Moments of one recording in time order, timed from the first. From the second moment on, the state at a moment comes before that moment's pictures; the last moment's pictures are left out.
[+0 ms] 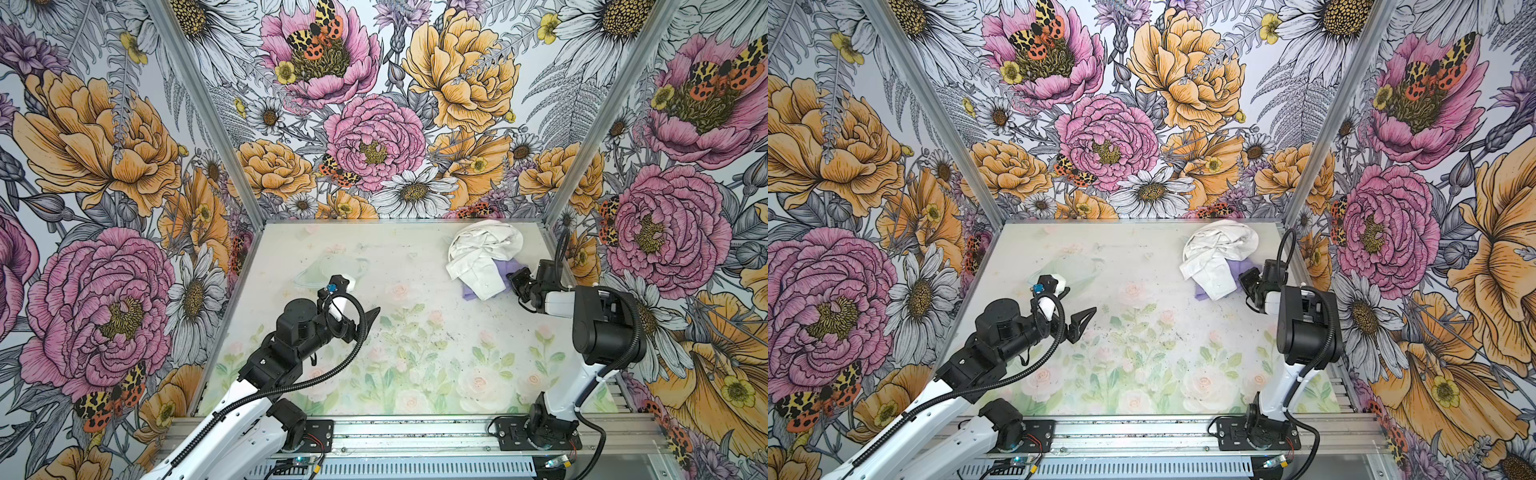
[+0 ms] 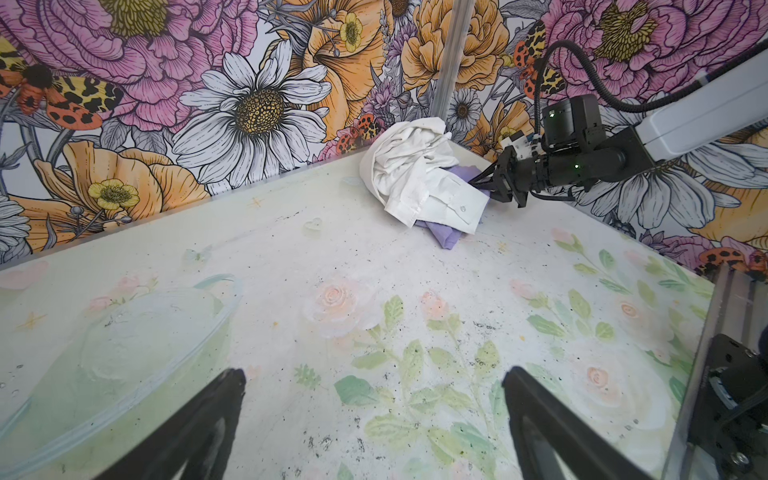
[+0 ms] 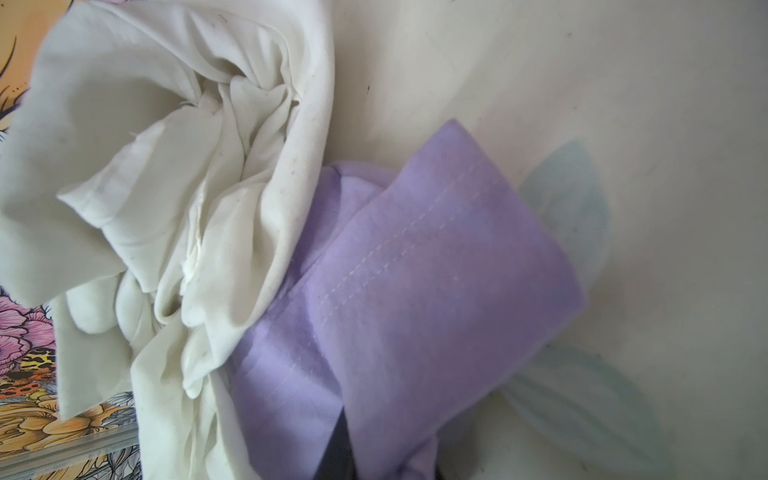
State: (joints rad) left arm -0.57 0.66 0.63 -0.23 0.11 -0.04; right arm -0.23 1.82 0.81 0.34 -0.36 0.87
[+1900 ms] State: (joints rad) left arm -0.60 0.66 0.63 -0.26 0.07 -0.02; right arm -0.19 1.28 0.84 0.25 -0.31 0.73
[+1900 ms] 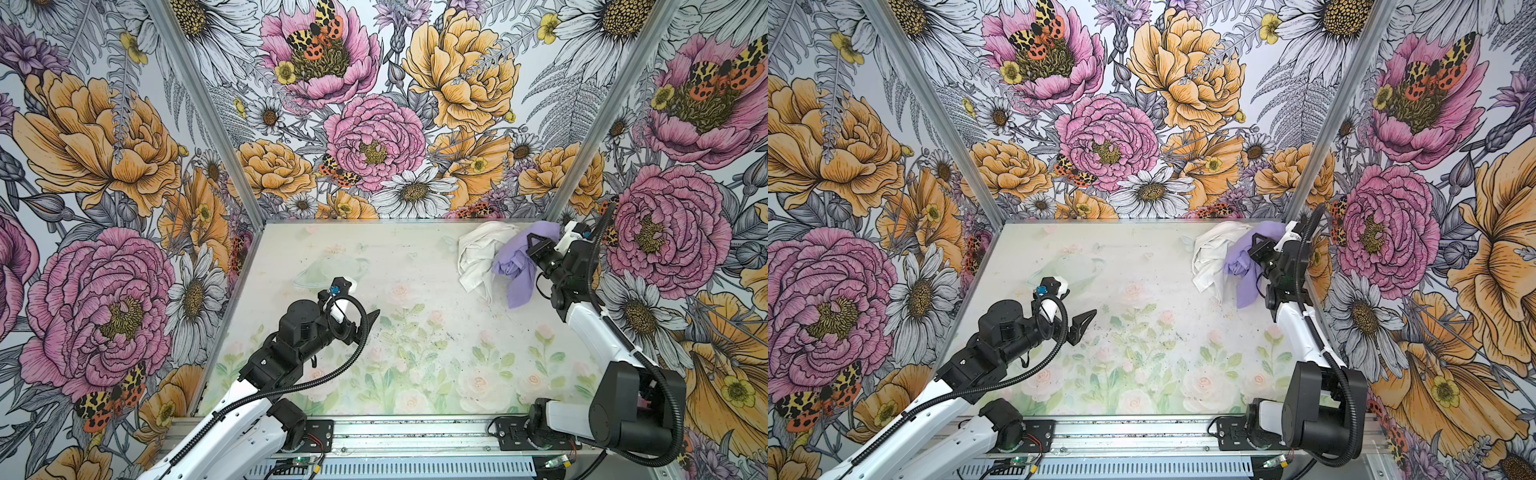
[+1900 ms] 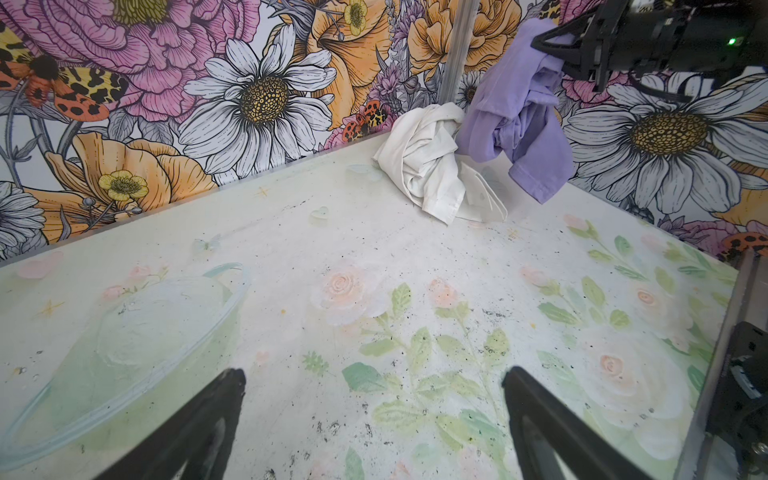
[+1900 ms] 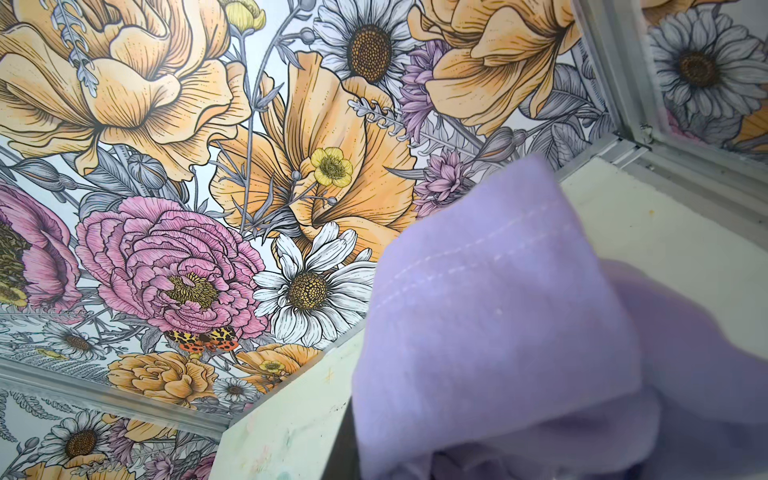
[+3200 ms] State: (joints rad) left arm -0.60 0.65 0.63 -0.26 0.06 -0.01; right arm 0.13 1.30 1.21 -0.03 -0.28 0.39
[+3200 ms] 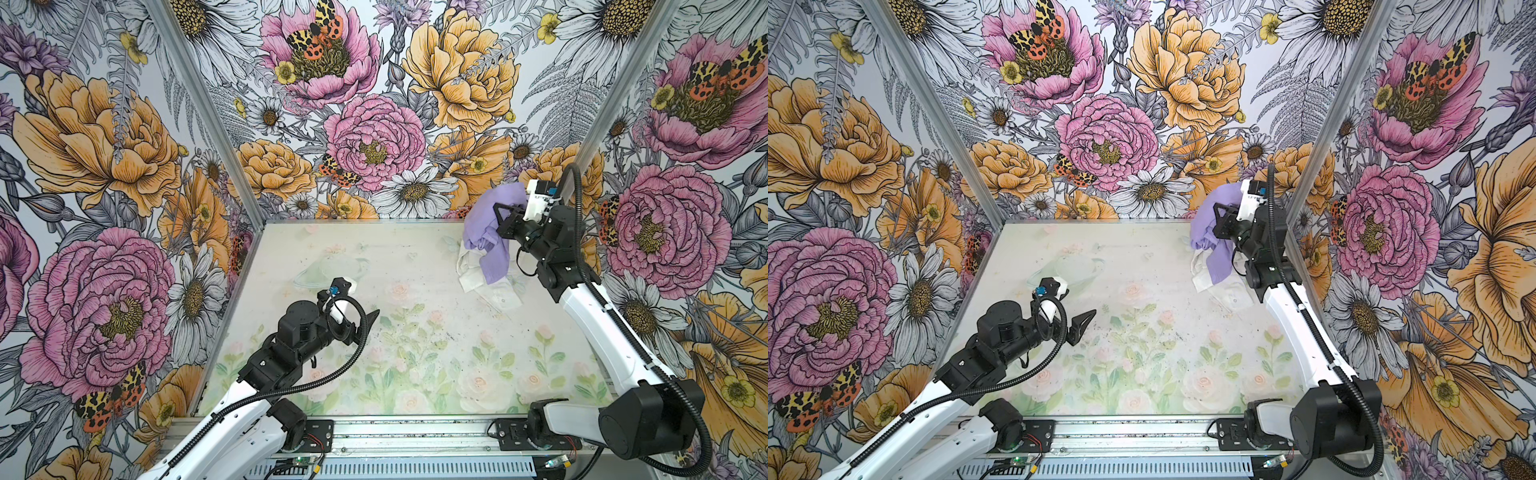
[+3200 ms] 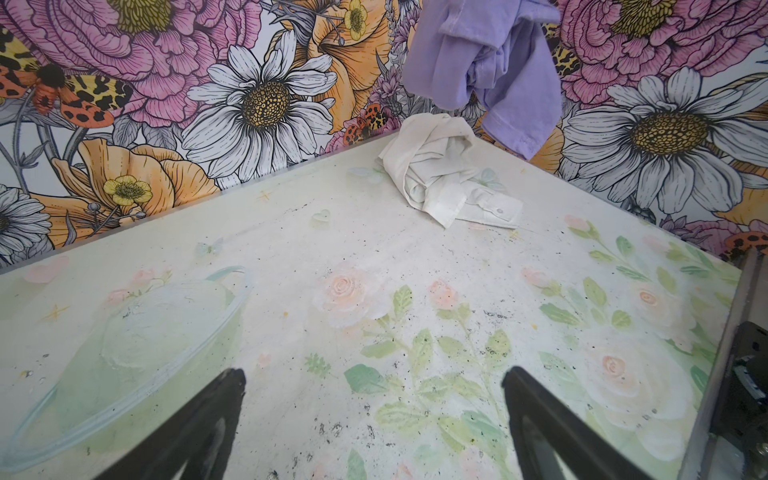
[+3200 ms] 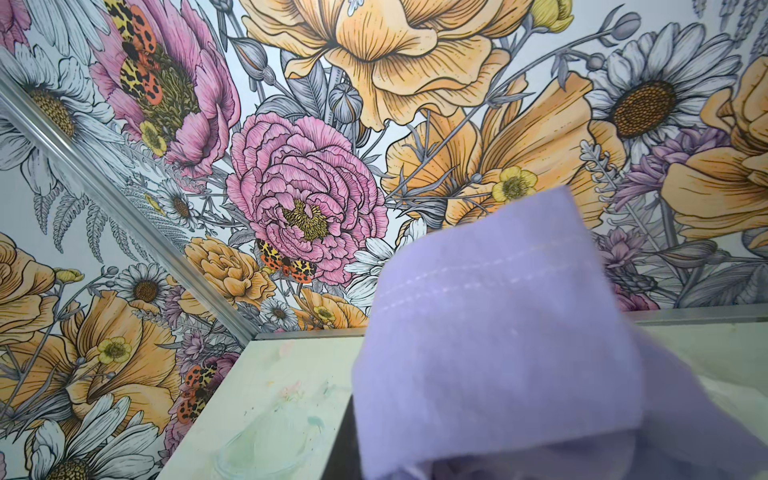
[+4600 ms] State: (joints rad) left arm -0.60 0.59 0.63 -0.26 0.01 -0.01; right arm 0.57 1.88 1.68 -0.05 -0.24 0.33
